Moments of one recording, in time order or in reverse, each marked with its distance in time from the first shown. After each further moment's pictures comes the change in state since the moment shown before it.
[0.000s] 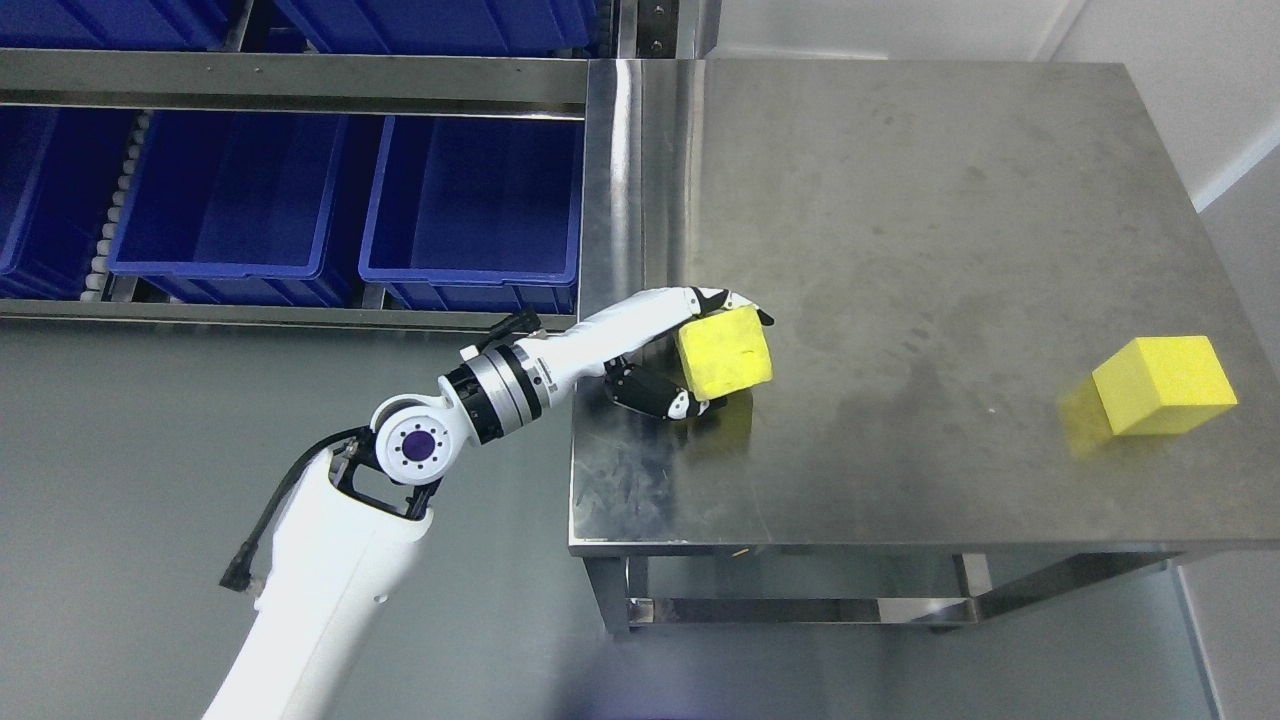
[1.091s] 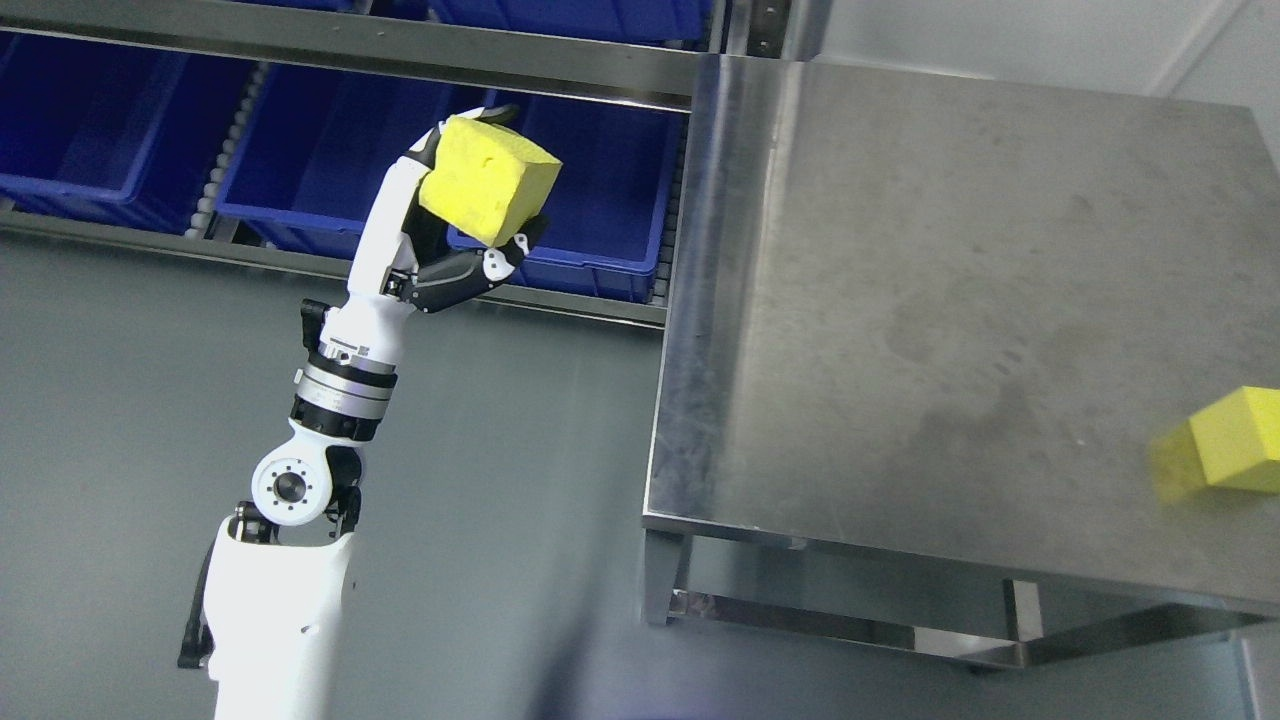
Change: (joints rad) left arm 0.162 -0.082 0.359 -0.002 0.386 -0.238 0.366; right arm 0.000 0.000 0.000 0.000 0.000 0.000 0.000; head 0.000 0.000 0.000
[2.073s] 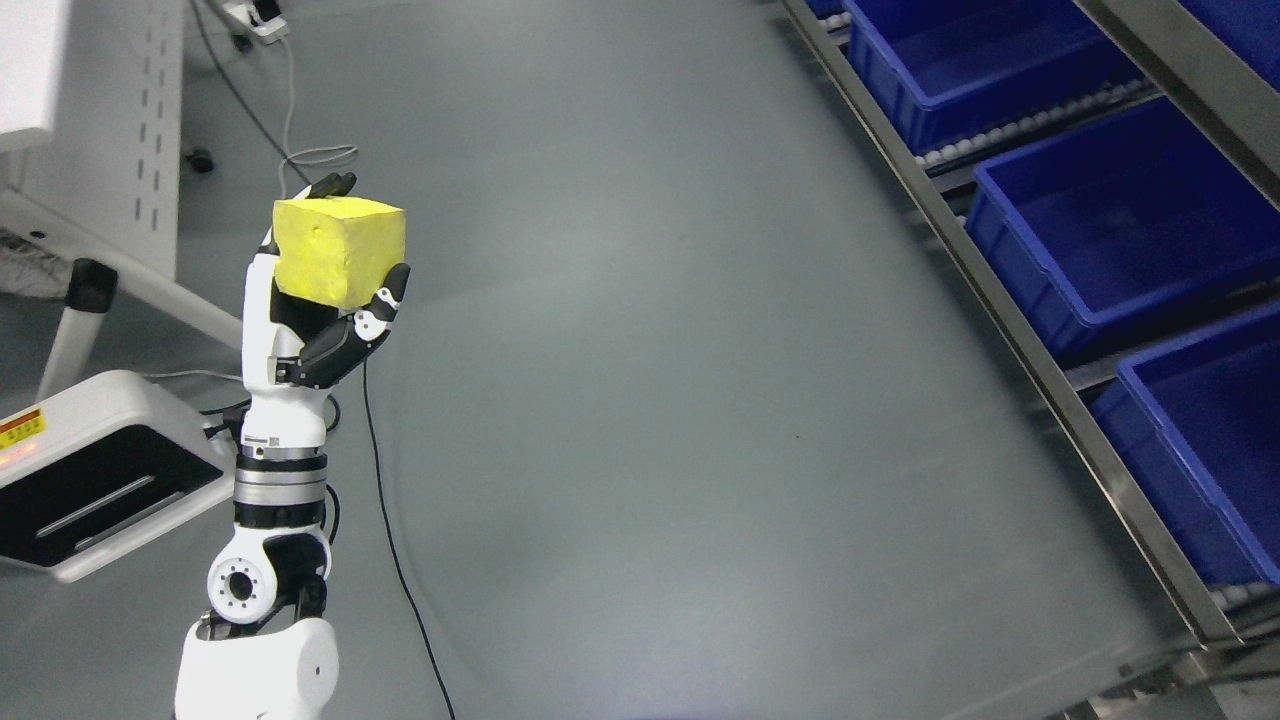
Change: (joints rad) left arm 0.172 -0.011 0.108 0.007 0.239 -0.105 0.032; right arm 0.000 0.000 0.000 0.000 0.000 0.000 0.001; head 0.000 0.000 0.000
